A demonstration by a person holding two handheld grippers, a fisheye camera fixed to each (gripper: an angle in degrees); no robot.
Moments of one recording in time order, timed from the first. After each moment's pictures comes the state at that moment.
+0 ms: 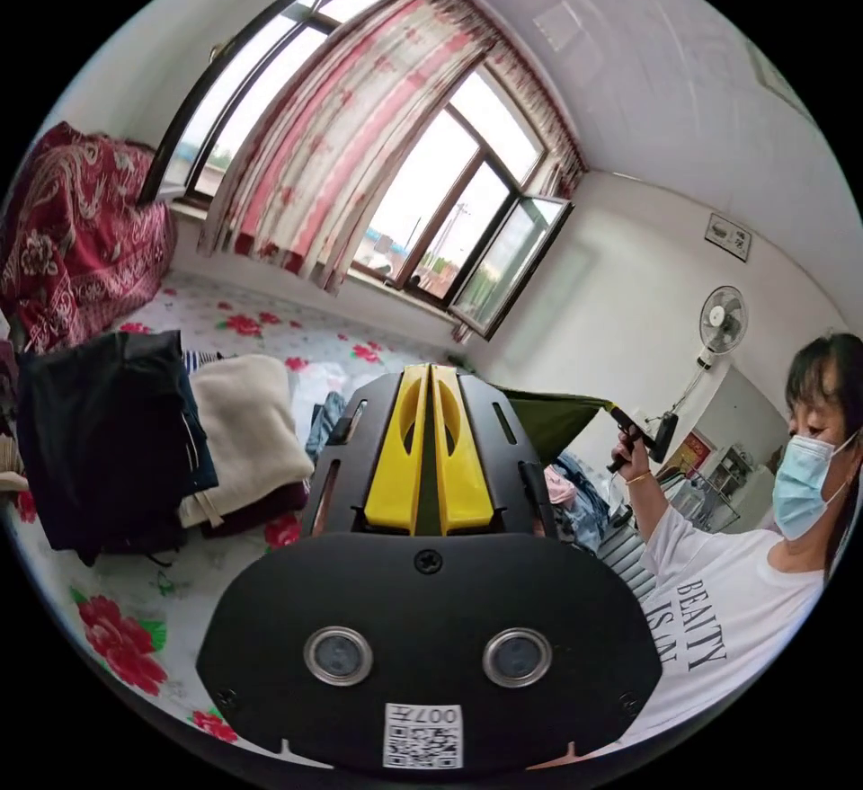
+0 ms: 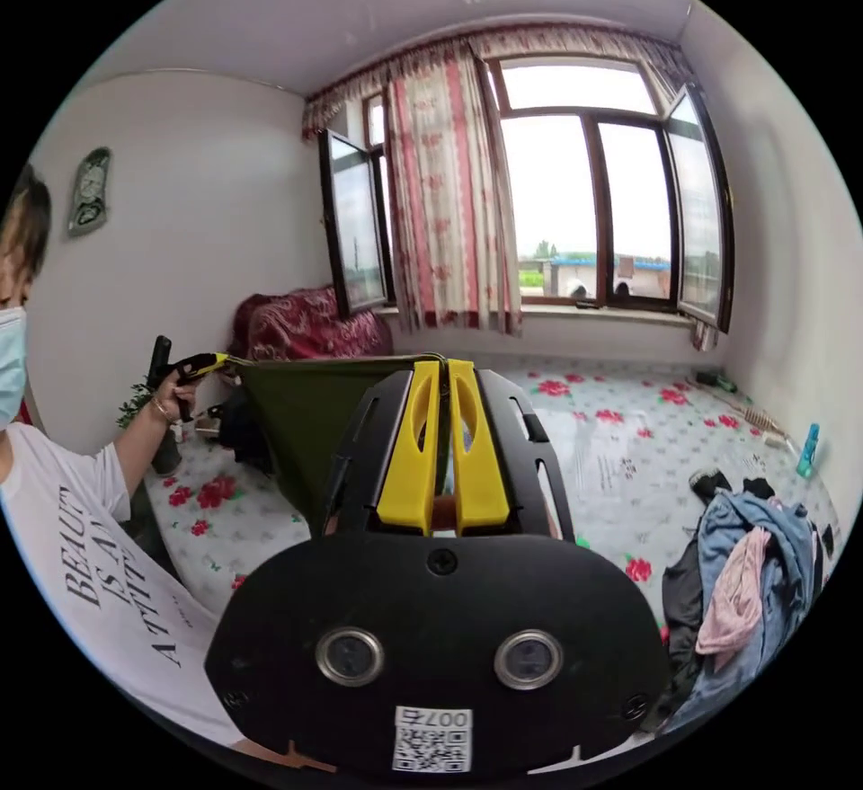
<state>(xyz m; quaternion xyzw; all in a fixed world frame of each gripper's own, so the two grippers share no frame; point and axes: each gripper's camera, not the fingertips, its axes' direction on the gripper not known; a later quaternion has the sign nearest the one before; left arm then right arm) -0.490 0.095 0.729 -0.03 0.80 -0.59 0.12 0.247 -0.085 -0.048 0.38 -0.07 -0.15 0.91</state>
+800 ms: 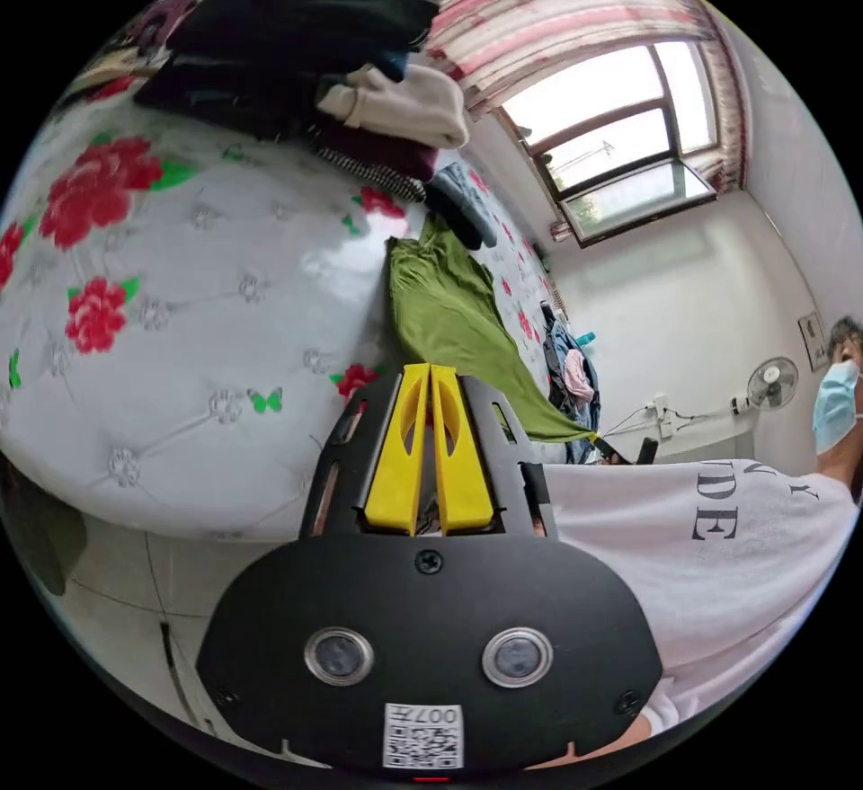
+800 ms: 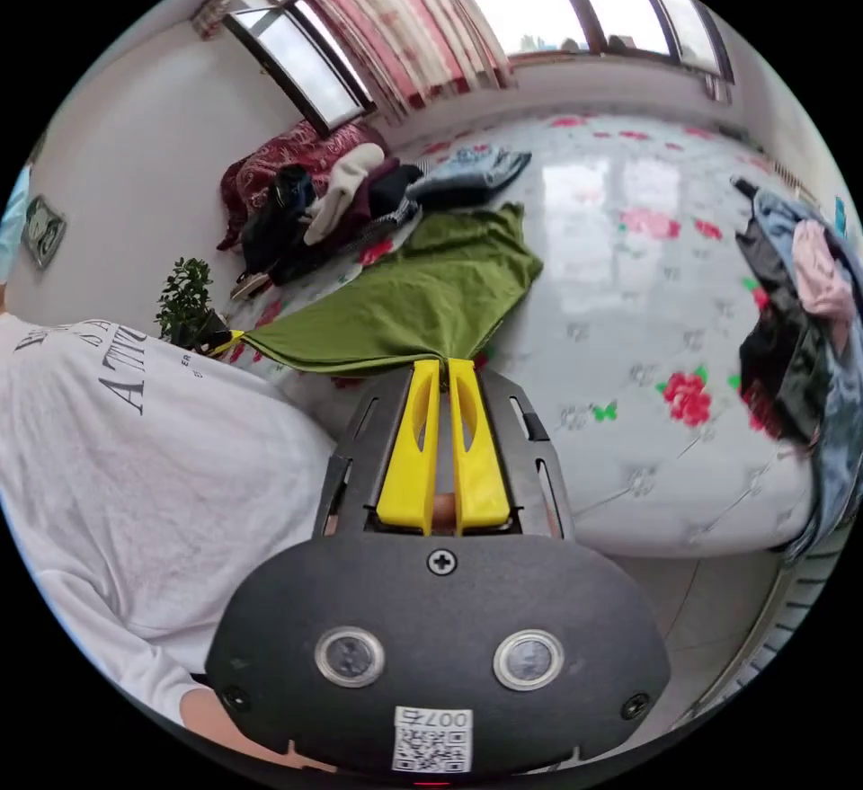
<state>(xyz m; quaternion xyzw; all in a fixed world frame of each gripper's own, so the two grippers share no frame) -0.427 0.280 0.446 -0.31 0.85 -0.42 -0.02 0.315 0.162 0.141 0.02 -0.14 -0.01 0.99</state>
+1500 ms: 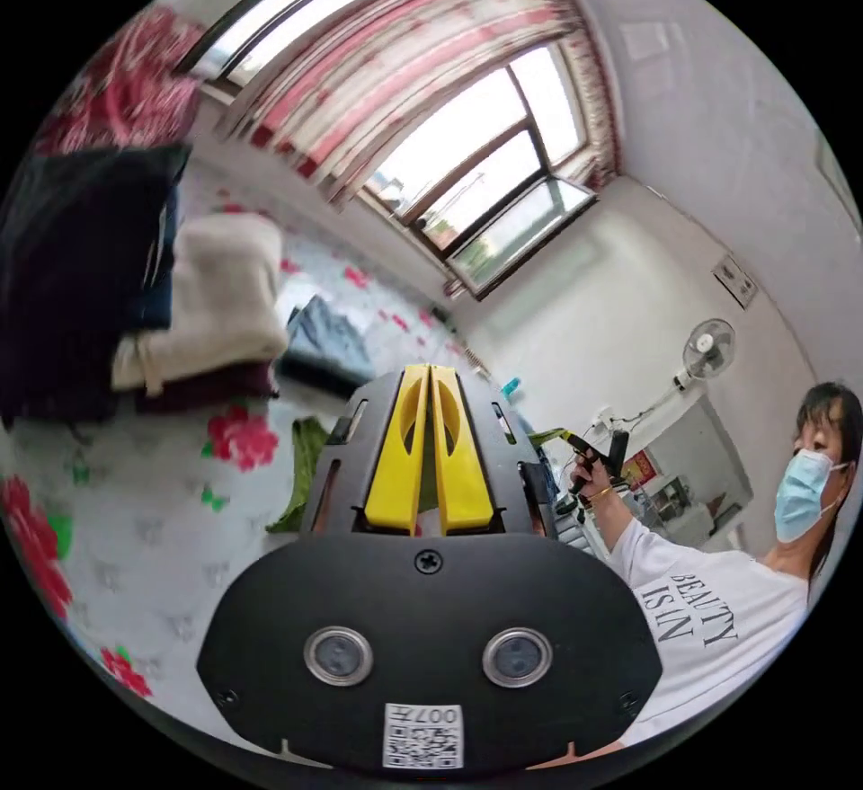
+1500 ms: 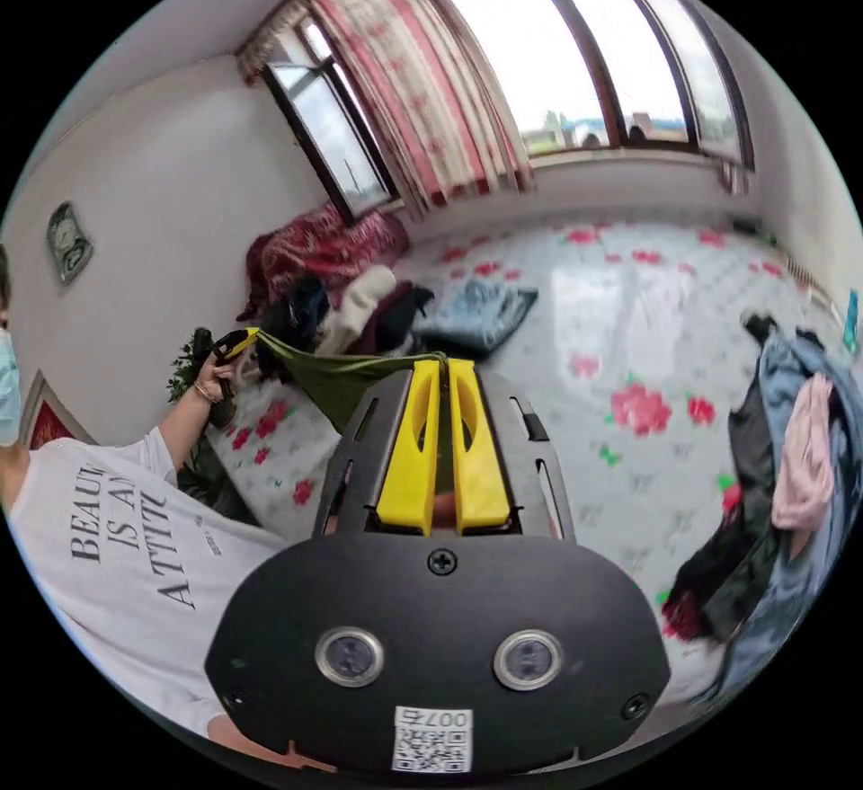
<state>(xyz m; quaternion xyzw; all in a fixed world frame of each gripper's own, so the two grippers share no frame) -0.431 0.120 0.647 -0.08 0.83 -0.55 0.00 0.349 -0.057 -0.002 0.23 -0.15 -0.10 0.96</state>
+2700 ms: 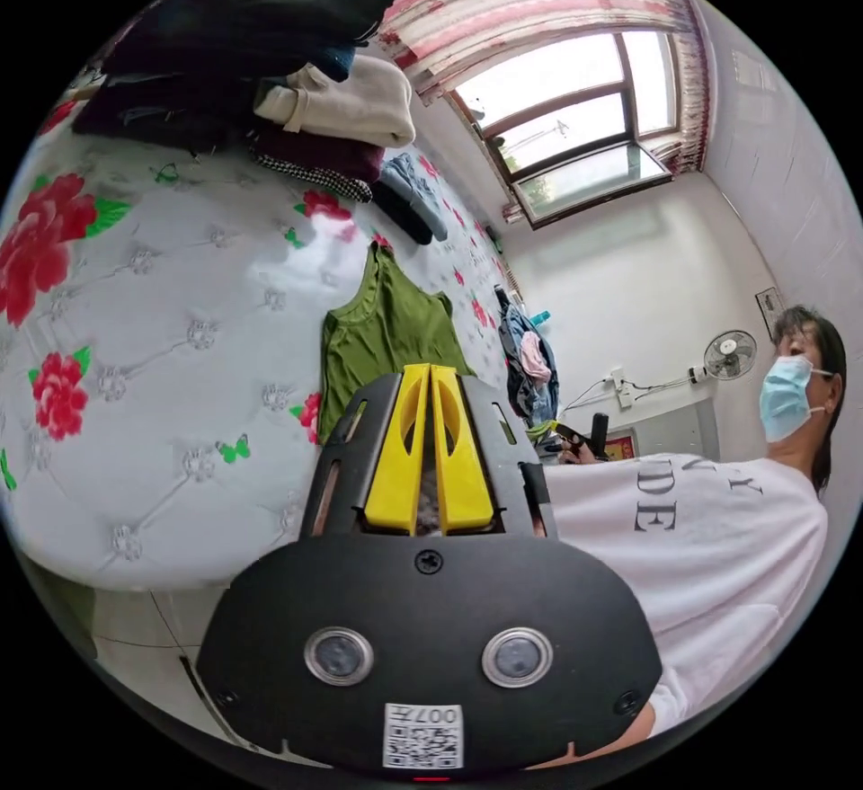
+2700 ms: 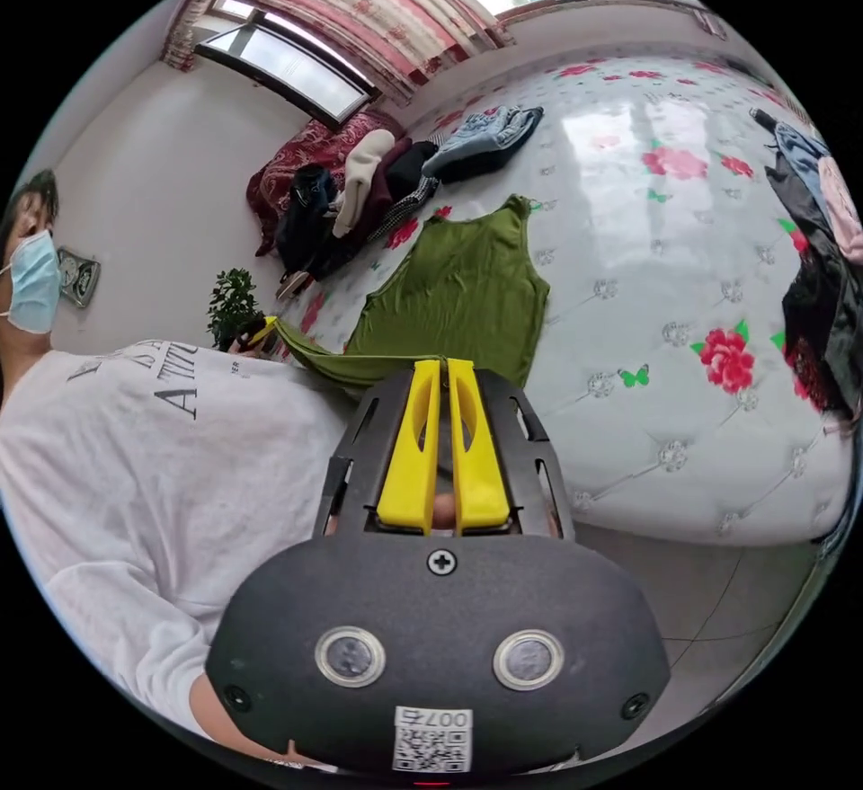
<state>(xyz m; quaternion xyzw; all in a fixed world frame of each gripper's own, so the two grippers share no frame) -0.364 0.200 0.488 -0.23 0.88 -0.41 -0.07 0.393 0.043 0.140 -0.02 -0.23 0.00 0.97</state>
